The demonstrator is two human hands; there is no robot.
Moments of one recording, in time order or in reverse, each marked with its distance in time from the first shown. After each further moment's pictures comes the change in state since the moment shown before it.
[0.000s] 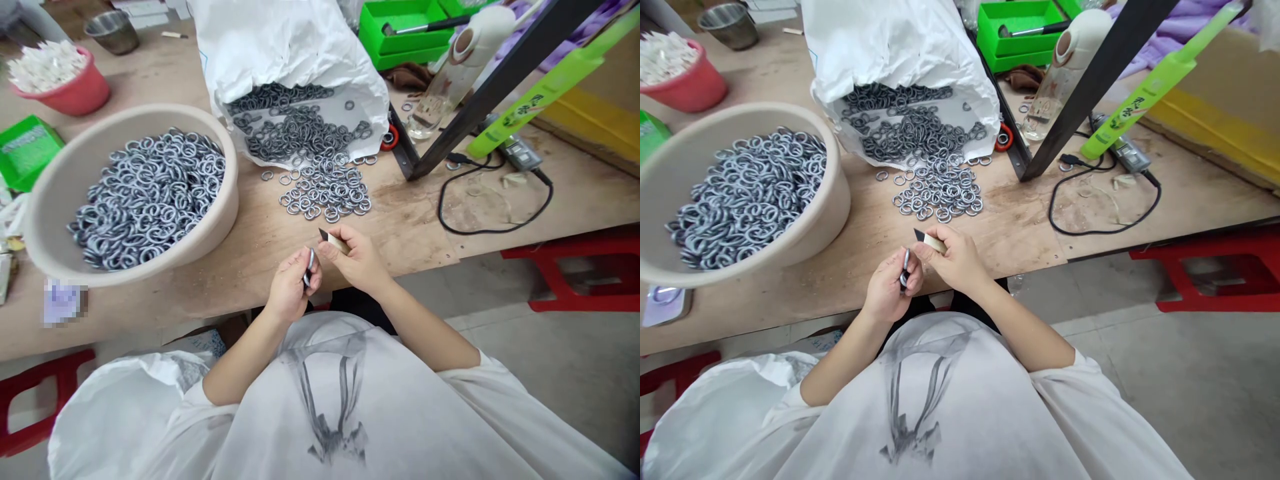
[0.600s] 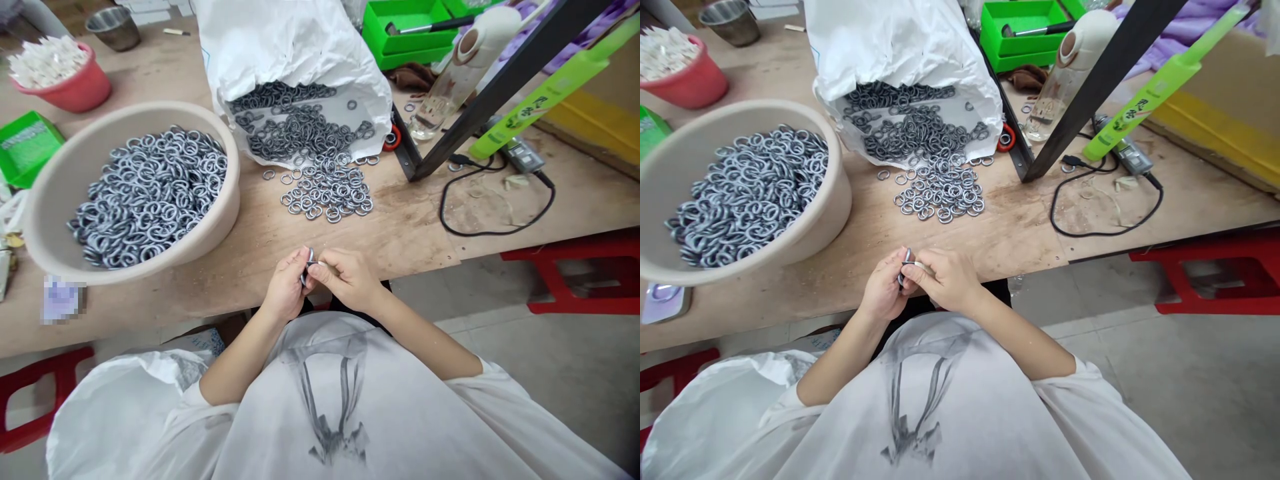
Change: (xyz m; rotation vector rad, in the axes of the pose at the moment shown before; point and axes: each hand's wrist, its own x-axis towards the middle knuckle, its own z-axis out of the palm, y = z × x) left_hand 0.000 0.003 -0.004 -0.021 0.038 -0.027; right_hand -0.015 -0.015 0.008 -0.134 -0.231 -0.063
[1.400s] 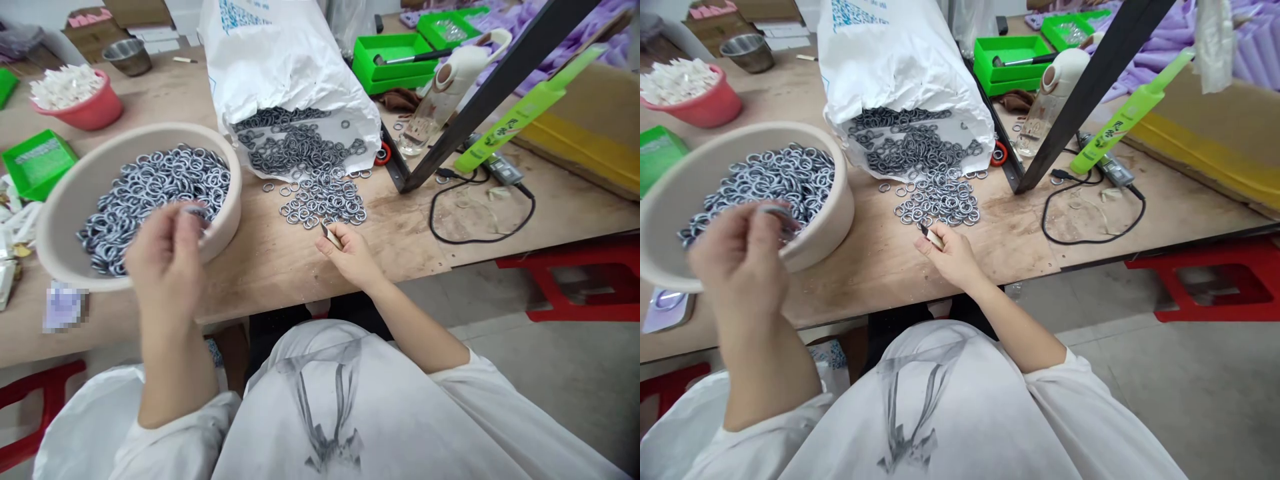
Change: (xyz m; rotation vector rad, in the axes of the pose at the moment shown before) left_hand -0.026 0.119 -0.050 1.142 0.597 0.946; right_hand 0.032 0.028 -0.009 0.296 0.244 0.197
